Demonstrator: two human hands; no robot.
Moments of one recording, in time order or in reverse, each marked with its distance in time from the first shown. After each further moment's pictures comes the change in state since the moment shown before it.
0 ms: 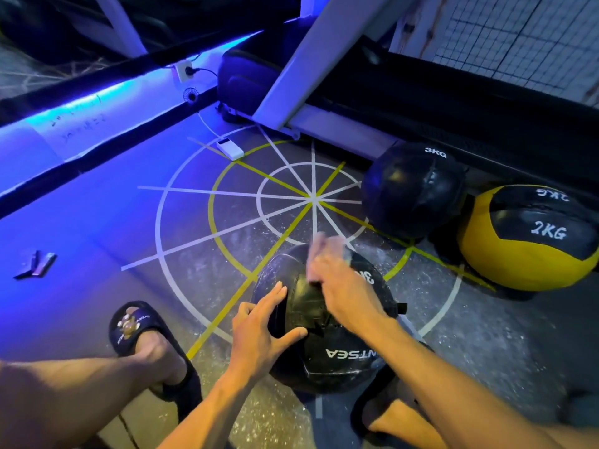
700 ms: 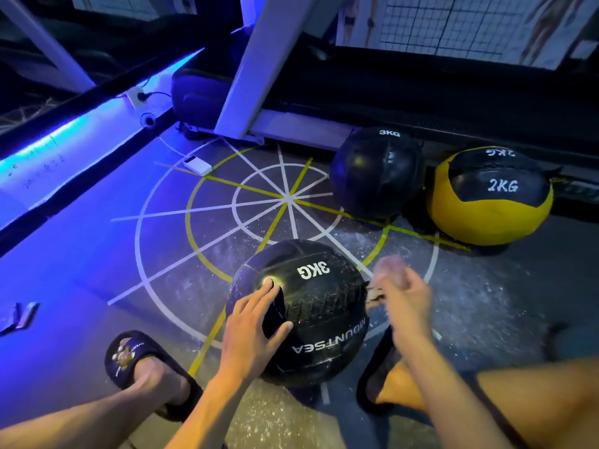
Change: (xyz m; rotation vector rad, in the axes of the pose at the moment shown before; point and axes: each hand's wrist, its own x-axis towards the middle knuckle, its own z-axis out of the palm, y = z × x) left_hand 0.000 0.017 -0.015 0.221 -0.100 0.230; right_hand -0.104 0.026 -0.023 1.121 0.625 0.941
